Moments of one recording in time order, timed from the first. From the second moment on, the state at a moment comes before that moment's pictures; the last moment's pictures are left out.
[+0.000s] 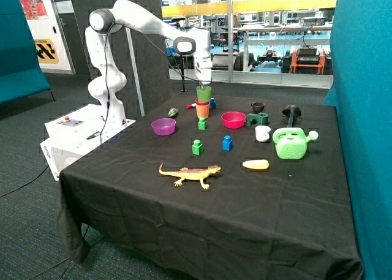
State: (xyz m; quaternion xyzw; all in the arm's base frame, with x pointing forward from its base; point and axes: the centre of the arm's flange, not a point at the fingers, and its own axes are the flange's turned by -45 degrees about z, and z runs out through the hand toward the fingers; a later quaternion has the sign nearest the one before) arm 0.505 0.163 0.423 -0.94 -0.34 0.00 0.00
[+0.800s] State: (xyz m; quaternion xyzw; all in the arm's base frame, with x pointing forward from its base) arm 0.489 0.153 0.410 -0.94 -0.34 0.00 0.00
